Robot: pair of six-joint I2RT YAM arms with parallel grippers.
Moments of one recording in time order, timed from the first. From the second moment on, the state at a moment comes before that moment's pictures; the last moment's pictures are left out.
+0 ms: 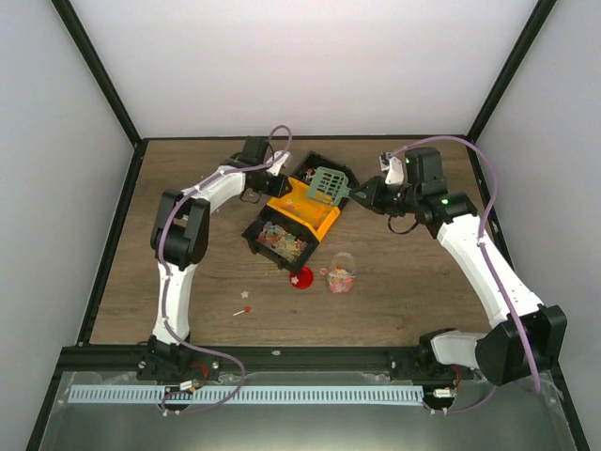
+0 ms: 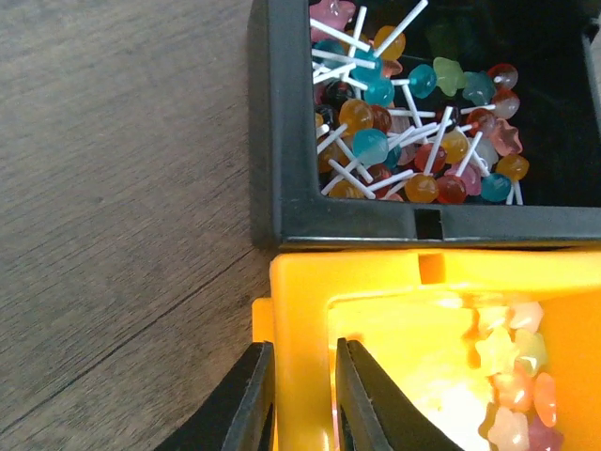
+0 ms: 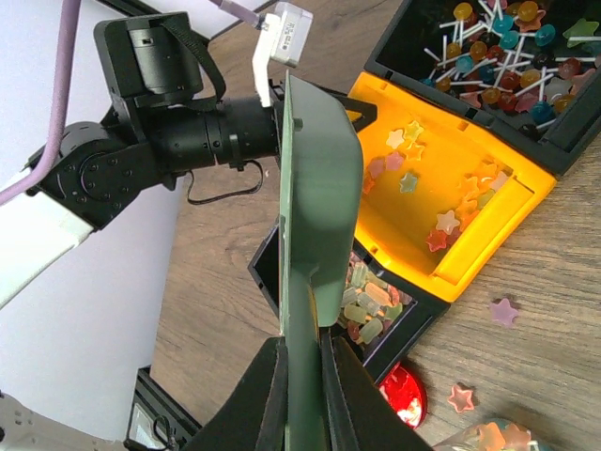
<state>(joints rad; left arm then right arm) -0.35 2.21 1.72 -0.45 0.41 0.00 0.28 1.26 1.19 -0.60 -0.56 0.60</state>
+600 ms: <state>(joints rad) -0.36 2.45 2.07 -0.50 0.37 -0.05 0.28 1.27 1.17 -0.58 -0.60 0.64</state>
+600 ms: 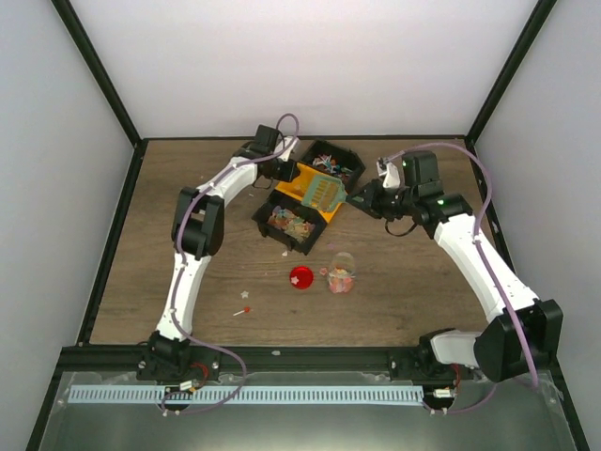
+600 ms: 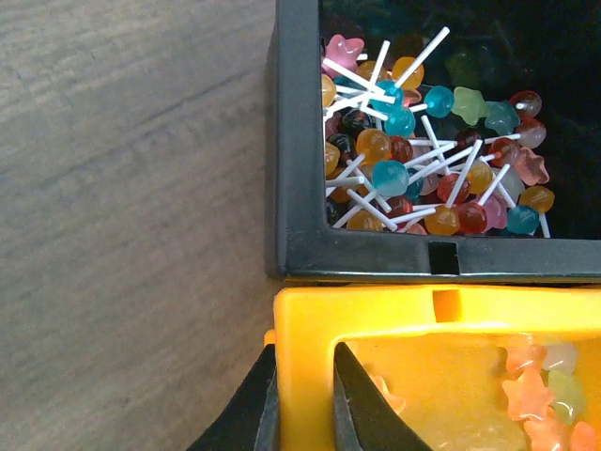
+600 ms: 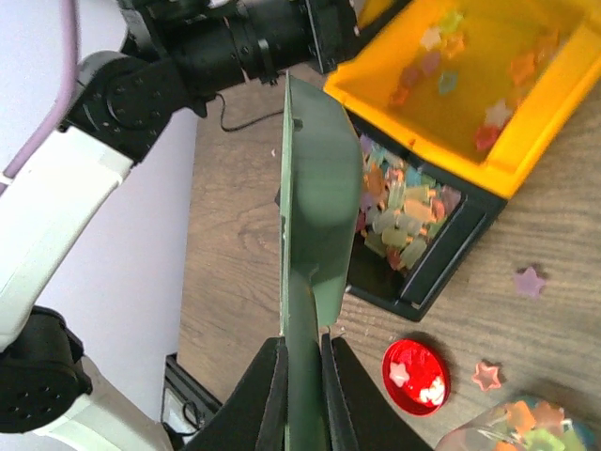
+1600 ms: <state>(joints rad) -0.36 2.52 2.14 -0.39 0.44 -0.10 0.49 1.53 1.37 -0.79 -0.26 0.91</state>
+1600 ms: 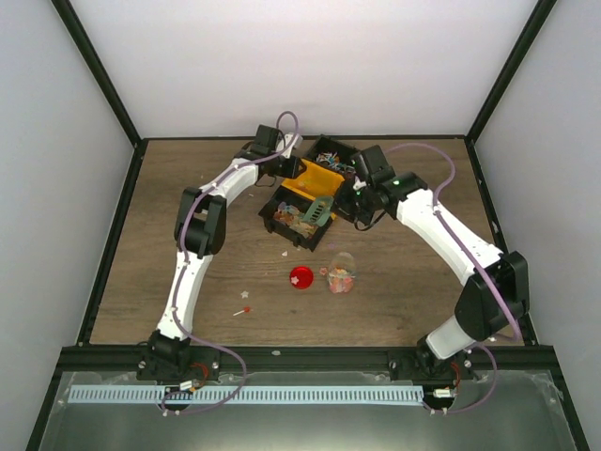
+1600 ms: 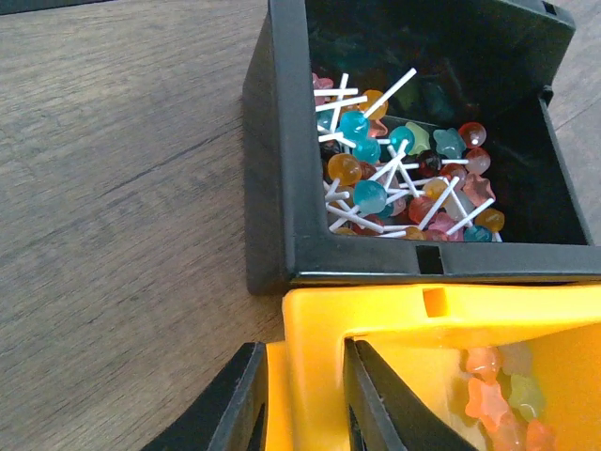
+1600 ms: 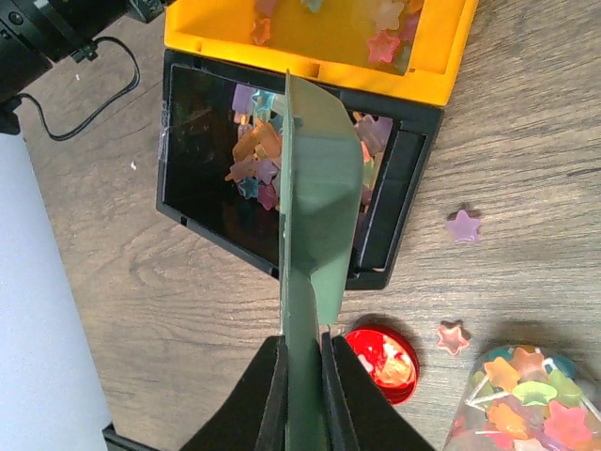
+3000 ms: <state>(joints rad) -0.36 2.51 2.10 -0.35 0.47 -0.09 0.68 1.91 1.84 -1.24 0.02 0.98</state>
